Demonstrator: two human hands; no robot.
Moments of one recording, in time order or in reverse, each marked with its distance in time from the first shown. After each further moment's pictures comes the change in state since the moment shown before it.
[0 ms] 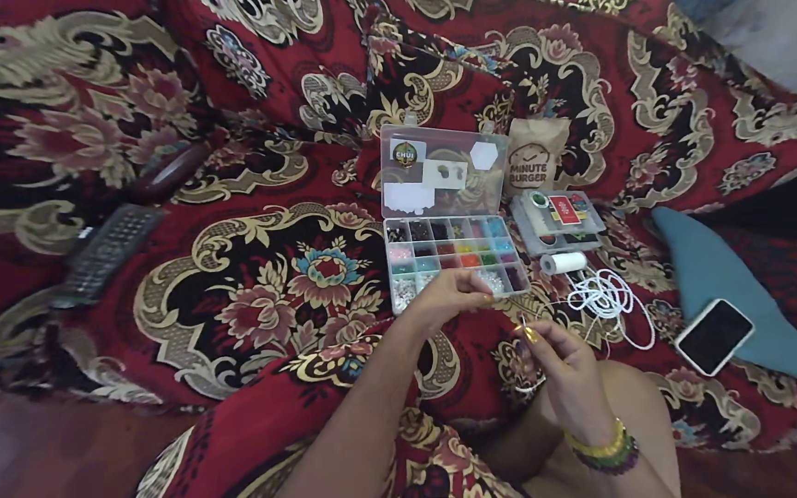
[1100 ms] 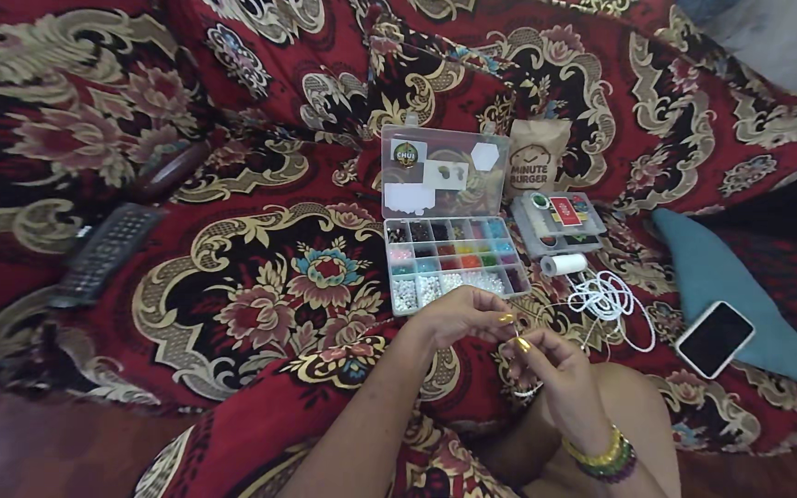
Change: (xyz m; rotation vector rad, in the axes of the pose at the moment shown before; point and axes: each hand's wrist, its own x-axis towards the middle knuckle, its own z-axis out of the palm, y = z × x) left_hand 0.001 -0.002 0.012 -0.229 -0.296 -0.135; right_hand -0.004 0.001 0.003 -0.038 -0.052 -0.001
